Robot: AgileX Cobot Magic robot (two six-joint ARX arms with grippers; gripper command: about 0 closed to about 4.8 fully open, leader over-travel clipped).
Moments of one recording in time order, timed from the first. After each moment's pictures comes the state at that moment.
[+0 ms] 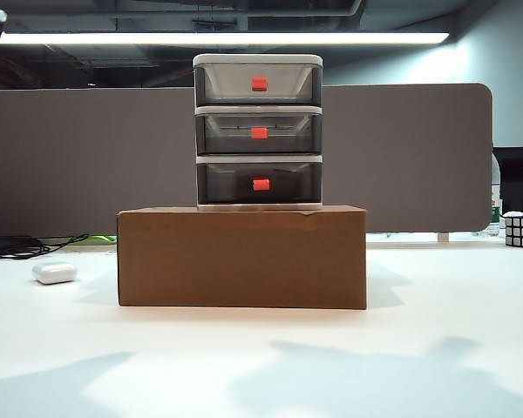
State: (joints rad) left arm -0.87 0.06 0.19 -0.11 -0.30 0.10; right arm 0.41 0.41 0.44 -0.11 -0.35 -0.08
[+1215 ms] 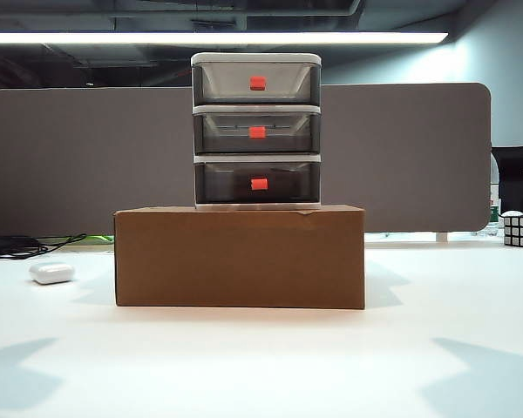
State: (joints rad) left arm -0.55 0.00 0.00 -0.05 -0.16 0.14; right arm 0.31 0.00 0.01 0.00 -0.11 -0.10
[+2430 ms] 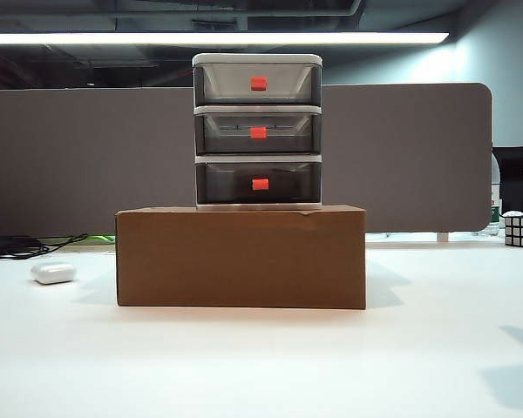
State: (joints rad) left arm 0.04 0.00 0.00 -0.06 0.24 0.07; right arm 0.08 0.00 0.01 0.07 -0.08 -0.11
